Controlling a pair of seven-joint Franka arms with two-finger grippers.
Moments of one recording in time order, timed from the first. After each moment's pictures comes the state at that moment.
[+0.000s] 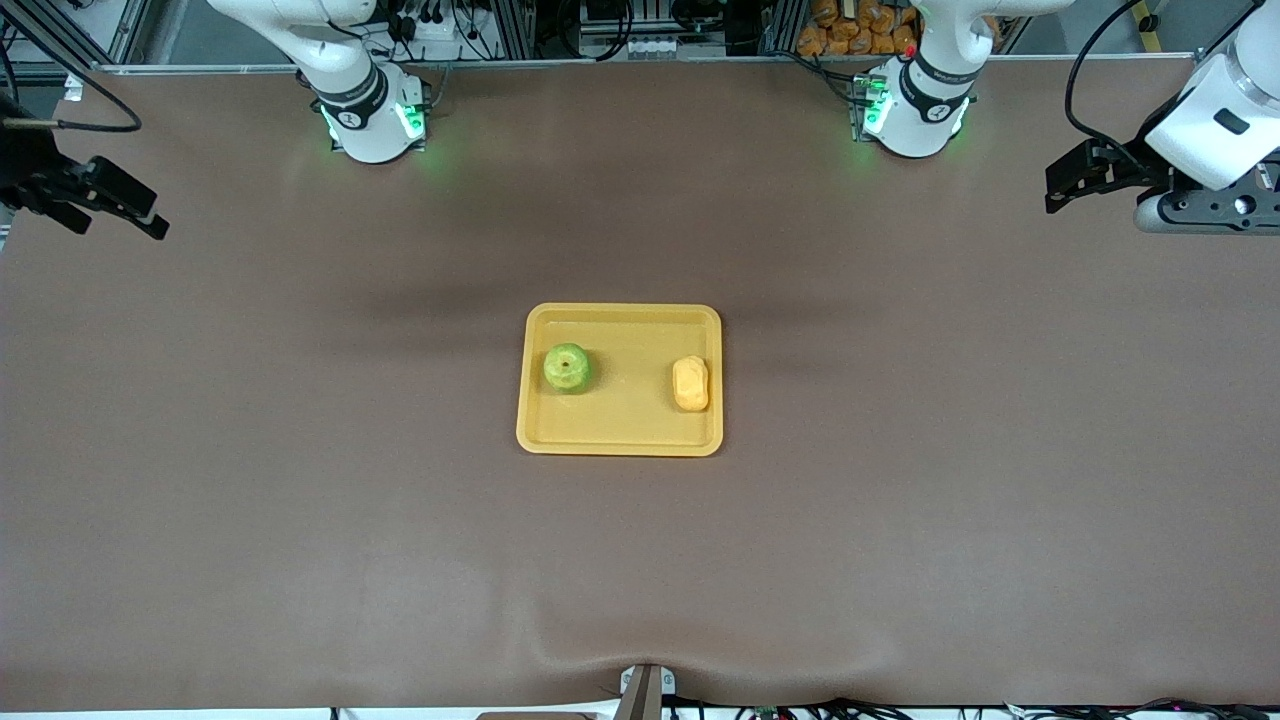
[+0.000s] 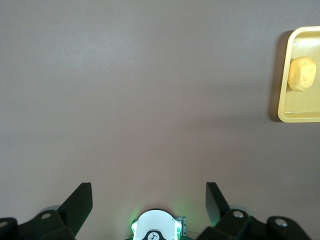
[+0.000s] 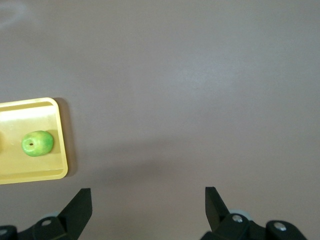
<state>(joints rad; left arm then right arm) -0.06 -0.10 -0.07 -1.64 0.05 1.47 -0.06 -0.09 -0.23 0.02 -1.80 0.08 1.63 0.07</state>
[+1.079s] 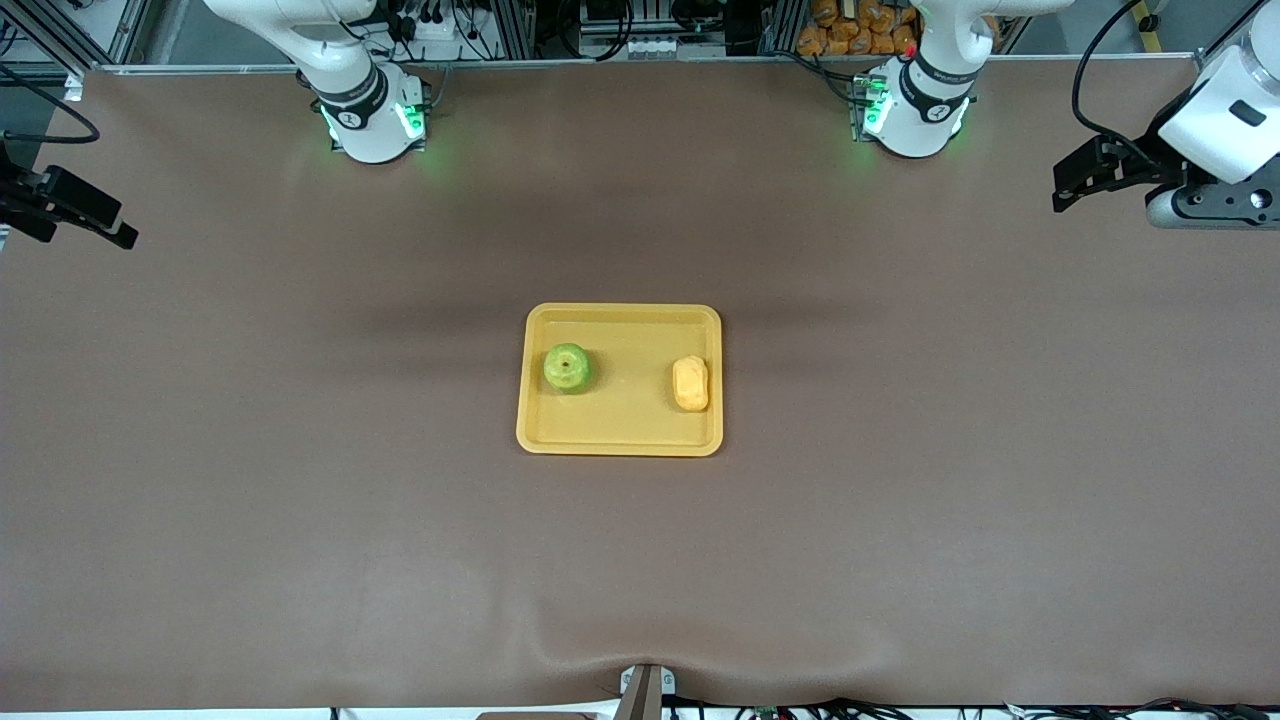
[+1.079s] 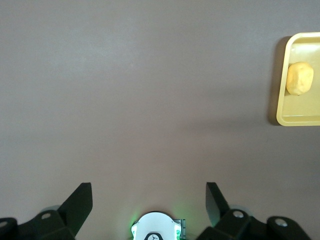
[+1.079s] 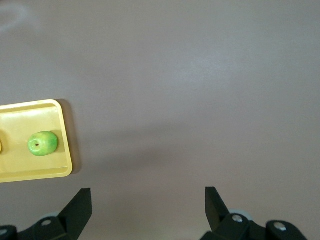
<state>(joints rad) -0.06 -0.10 -0.07 -1.63 0.05 1.47 -0.06 0.00 -0.08 -0.08 -1.59 0.07 1.51 0.07</state>
